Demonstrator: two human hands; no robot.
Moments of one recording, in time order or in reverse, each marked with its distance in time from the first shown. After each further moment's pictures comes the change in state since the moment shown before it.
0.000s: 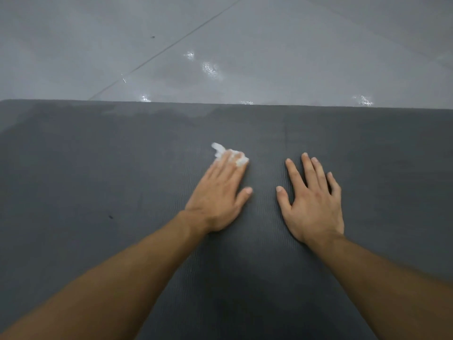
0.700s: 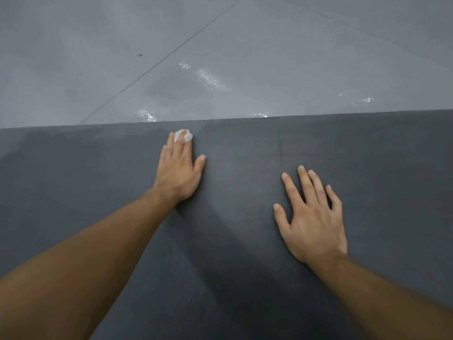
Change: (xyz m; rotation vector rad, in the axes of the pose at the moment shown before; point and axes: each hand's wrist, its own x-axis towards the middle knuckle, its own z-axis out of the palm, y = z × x) left_hand 0.062 -0.094 -0.023 -0.041 0.098 -0.386; right_hand 0.003 0.002 0.002 -0.015 0.001 -0.007
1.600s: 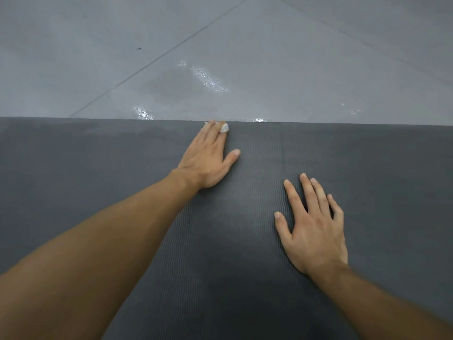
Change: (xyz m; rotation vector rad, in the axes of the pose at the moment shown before) left_hand 0.041 0.049 0.005 0.028 -0.096 0.245; right_hand 0.002 0.000 0.000 -0.021 -0.021 0.005
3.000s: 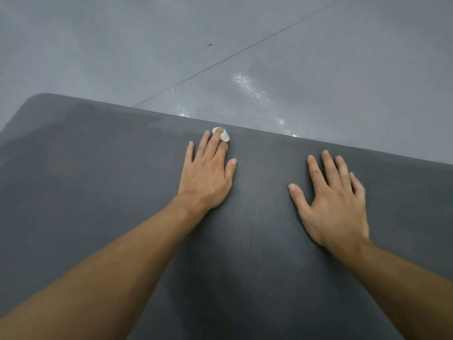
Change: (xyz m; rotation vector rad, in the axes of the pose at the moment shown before) left_hand -0.061 -0.110 -0.009 0.050 0.154 -0.304; right_hand 0.113 -0.103 0.006 0.000 0.005 -0.110
